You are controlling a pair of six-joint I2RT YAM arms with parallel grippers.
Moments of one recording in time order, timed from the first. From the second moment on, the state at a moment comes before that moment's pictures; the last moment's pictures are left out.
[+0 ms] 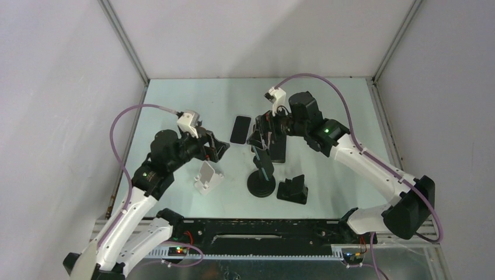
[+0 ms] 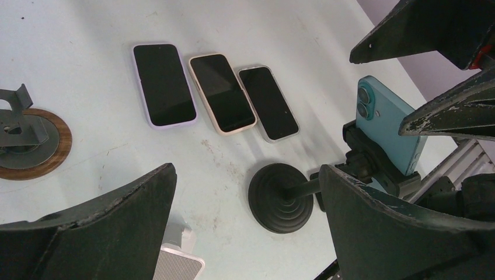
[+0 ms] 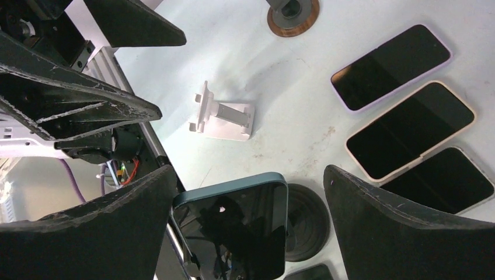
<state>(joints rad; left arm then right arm) -0.44 0.73 0.76 -0.32 0.22 -0.31 0.70 1.35 1.25 -0.36 -0.39 0.26</state>
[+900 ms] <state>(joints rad) -0.44 0.76 0.76 -0.33 0.21 -0.31 0.68 1.42 1.25 -0.44 -0.56 0.21</state>
